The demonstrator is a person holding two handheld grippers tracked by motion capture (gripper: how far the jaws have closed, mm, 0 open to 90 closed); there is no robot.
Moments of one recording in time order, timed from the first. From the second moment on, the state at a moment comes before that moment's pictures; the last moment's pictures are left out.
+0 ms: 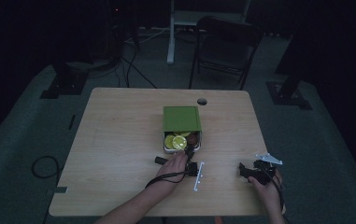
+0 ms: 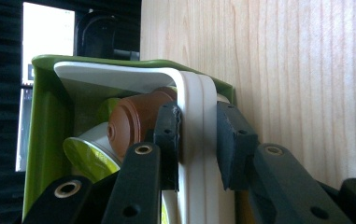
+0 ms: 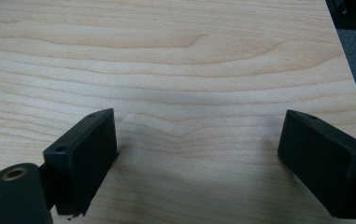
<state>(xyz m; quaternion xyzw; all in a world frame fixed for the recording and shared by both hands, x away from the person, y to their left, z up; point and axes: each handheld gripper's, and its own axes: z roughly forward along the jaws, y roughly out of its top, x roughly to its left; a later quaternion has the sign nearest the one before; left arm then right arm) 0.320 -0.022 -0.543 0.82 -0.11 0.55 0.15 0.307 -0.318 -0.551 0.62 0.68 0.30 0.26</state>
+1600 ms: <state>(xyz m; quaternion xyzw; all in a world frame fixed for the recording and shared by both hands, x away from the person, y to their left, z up) 0.275 -0.019 -0.540 0.82 -0.13 0.53 0.15 0.307 -0.318 -0.551 0.62 0.68 0.30 0.26</state>
